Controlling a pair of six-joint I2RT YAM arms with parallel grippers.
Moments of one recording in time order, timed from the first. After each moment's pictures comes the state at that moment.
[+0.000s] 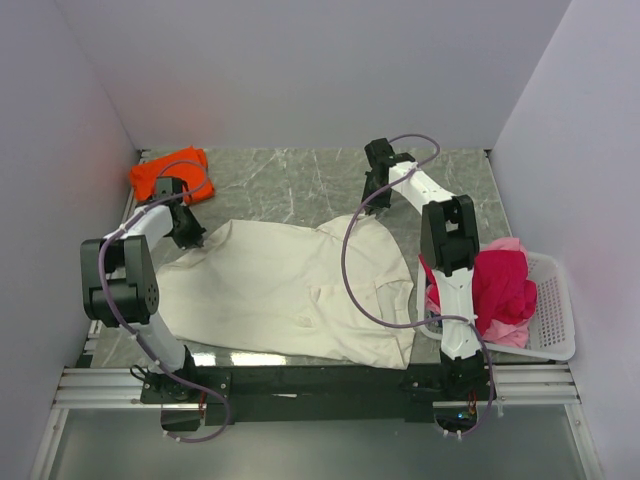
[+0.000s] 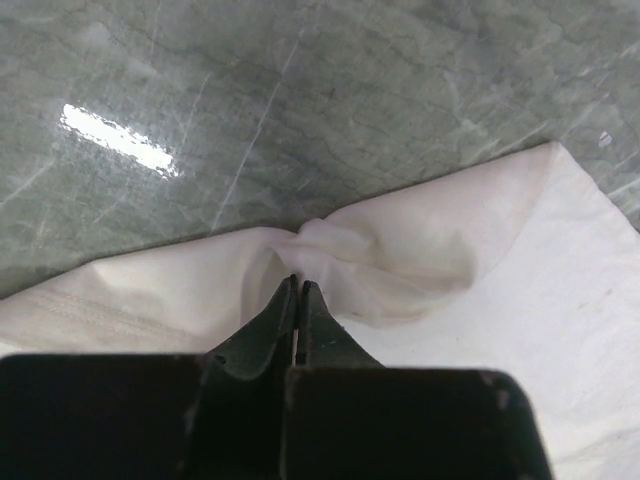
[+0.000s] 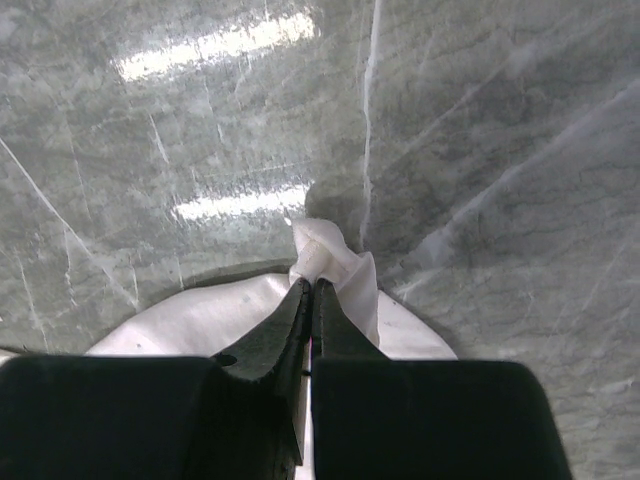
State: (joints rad) left arm 0.10 1.72 1.12 -0.51 0.00 -0.52; right arm 0.29 2.31 1.94 -0.81 0.04 0.51
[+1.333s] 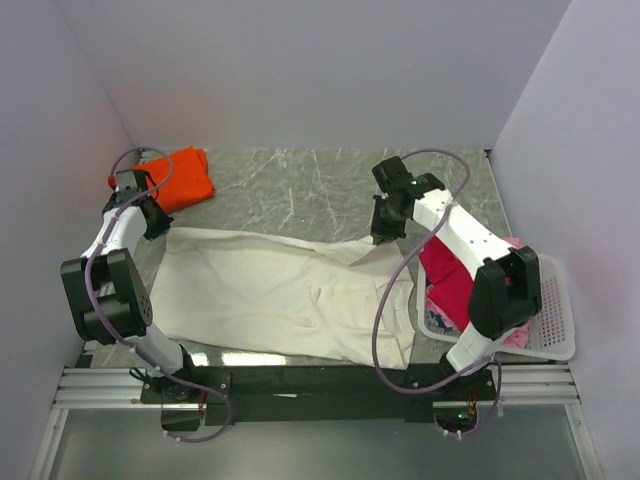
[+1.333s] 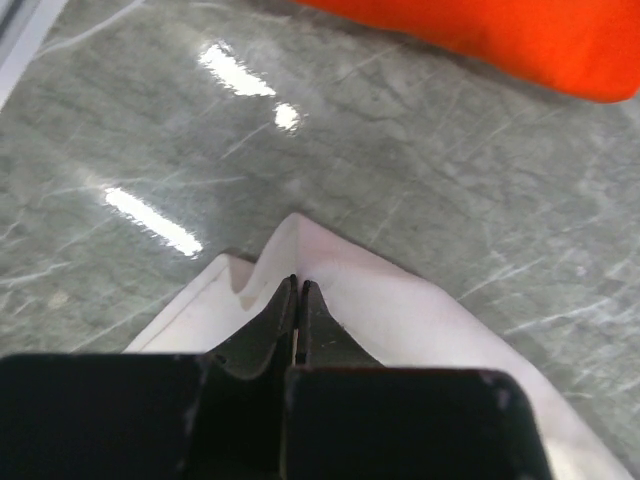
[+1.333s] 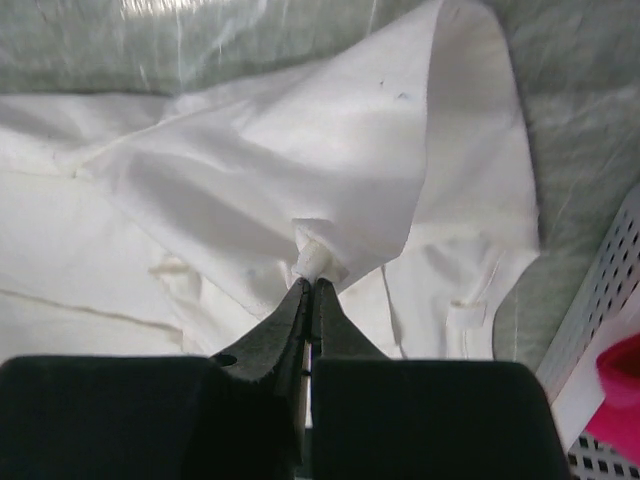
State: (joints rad) left arm 0.27 1.63 1.16 -0.47 -0.08 -0.46; right arm 0.41 1.68 1.46 -0.95 0.03 0.58
